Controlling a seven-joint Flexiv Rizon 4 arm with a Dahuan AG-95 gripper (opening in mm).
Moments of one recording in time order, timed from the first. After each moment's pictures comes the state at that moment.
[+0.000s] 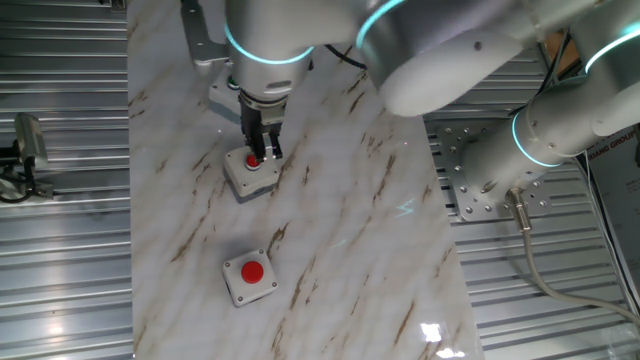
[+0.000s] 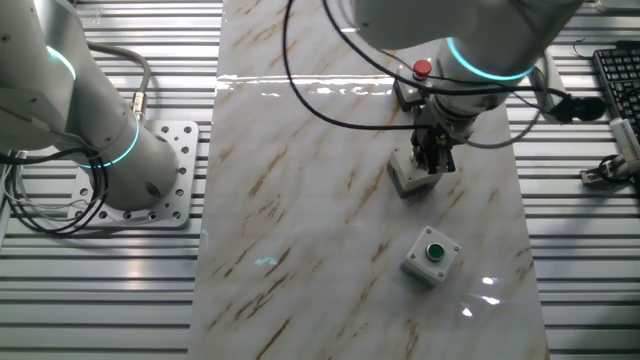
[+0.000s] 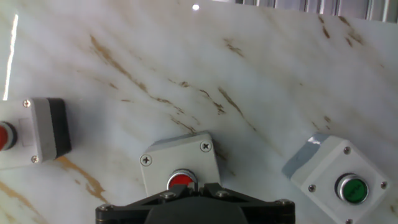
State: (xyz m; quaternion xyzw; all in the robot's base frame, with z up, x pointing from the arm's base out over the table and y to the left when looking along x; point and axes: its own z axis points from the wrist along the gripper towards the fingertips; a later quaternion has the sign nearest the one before) arm 0.527 -0.021 0.102 0.07 -1.00 0.00 0.06
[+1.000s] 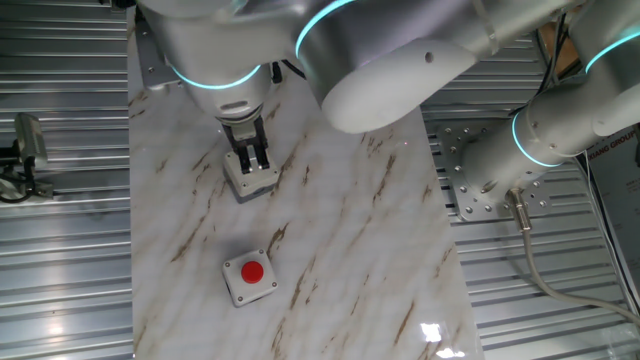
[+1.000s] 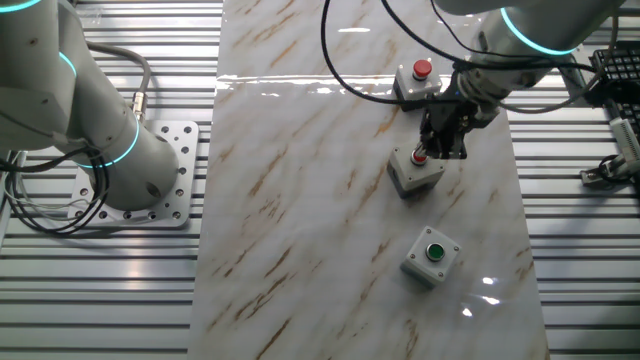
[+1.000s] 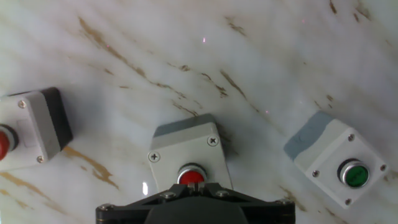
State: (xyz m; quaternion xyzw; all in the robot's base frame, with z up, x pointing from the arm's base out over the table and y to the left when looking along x) arm 0.536 -0.003 0.114 0.05 -0.99 0.00 0.10
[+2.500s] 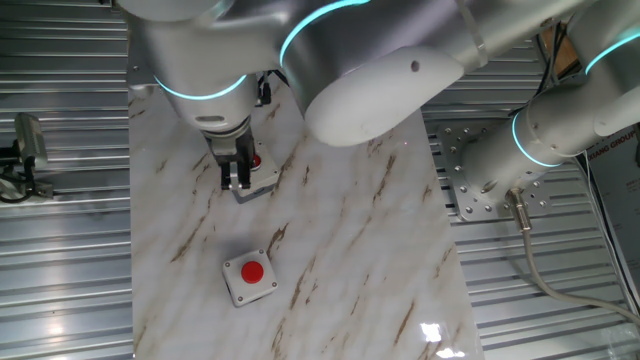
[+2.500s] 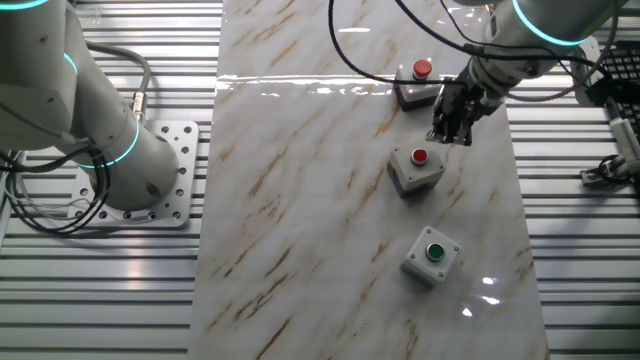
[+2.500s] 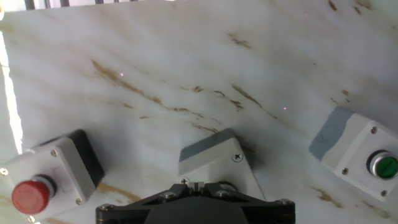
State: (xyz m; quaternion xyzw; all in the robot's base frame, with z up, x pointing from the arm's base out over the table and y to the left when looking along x) arm 0.557 0.028 0.114 -0.06 -0.99 0.00 0.11
